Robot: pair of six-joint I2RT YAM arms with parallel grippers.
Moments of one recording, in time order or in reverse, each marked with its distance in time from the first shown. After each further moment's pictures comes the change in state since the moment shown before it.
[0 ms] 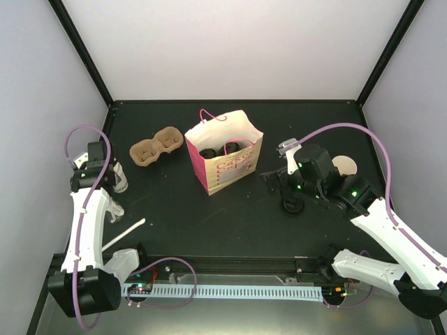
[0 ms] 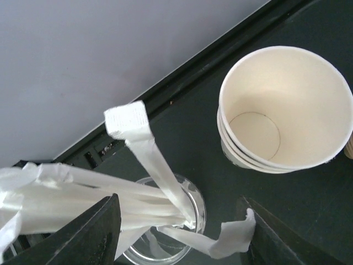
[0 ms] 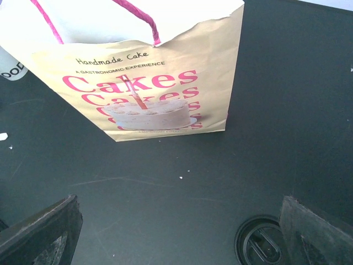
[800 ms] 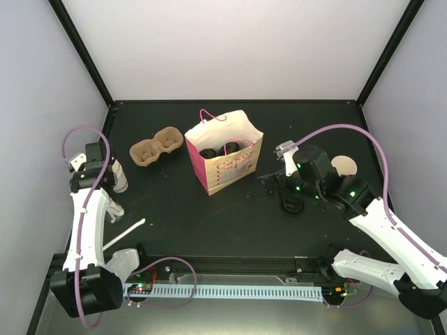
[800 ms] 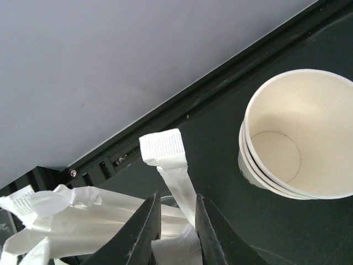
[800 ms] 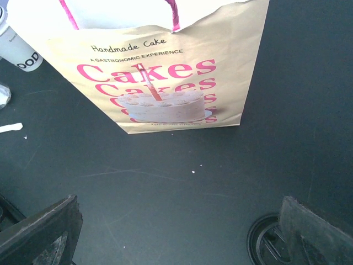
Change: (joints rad) left arm 0.034 0.013 -0.024 0.055 -0.061 0.014; right arm 0.000 0.000 -0.017 0.007 -0.059 0.000
